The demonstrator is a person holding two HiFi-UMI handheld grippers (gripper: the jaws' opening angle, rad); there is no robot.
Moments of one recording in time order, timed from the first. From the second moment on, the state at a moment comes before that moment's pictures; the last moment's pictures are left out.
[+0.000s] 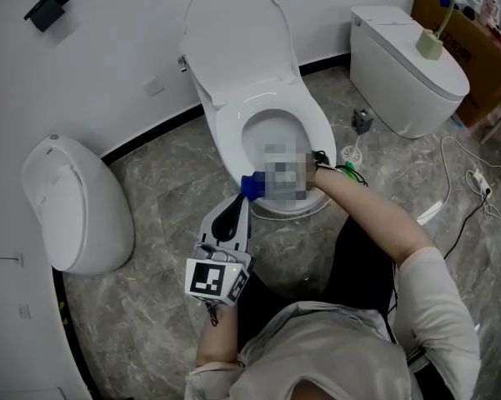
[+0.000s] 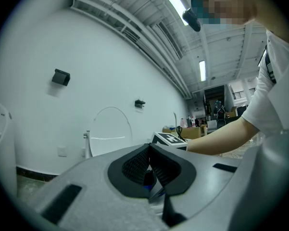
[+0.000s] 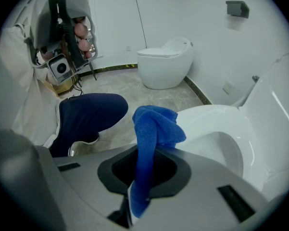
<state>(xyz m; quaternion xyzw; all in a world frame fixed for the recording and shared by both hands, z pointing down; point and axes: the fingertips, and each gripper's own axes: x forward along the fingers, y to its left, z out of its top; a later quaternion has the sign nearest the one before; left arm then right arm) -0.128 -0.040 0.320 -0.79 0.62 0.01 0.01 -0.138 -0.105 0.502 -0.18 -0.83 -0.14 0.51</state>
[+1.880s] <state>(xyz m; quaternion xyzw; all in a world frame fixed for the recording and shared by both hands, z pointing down) -0.117 -0.042 0.310 -0.80 0.60 0.02 0.02 -0.042 -0.106 0.502 -0.08 -0.84 -0.03 0.54</state>
